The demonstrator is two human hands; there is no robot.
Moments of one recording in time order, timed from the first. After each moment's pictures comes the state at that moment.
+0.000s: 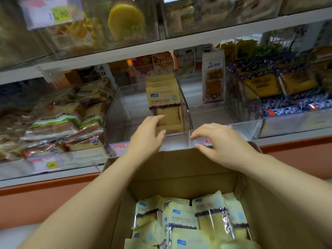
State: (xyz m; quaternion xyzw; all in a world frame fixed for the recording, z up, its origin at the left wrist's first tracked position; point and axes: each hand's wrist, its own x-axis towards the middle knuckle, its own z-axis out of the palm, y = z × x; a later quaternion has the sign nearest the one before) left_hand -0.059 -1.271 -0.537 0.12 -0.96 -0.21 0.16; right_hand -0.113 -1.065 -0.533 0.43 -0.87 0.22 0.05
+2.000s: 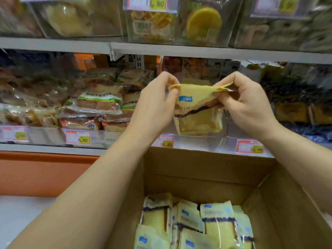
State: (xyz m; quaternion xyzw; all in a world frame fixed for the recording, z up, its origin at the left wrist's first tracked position) left_hand 0.023 -1.310 -0.449 0.08 -0.85 -0.37 0.36; right_hand -0.086 -1.149 -0.448 0.44 -0.74 0.50 0.12
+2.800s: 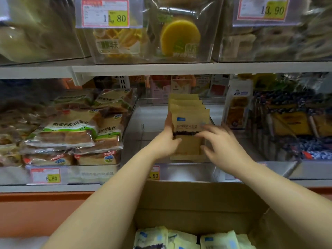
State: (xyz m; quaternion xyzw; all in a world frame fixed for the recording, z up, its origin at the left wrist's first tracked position) left_hand -0.096 -1.324 -0.514 0.10 -0.90 -0.42 0.05; right_hand -0.160 -1.157 -0.523 0.40 -0.90 0.13 0.12
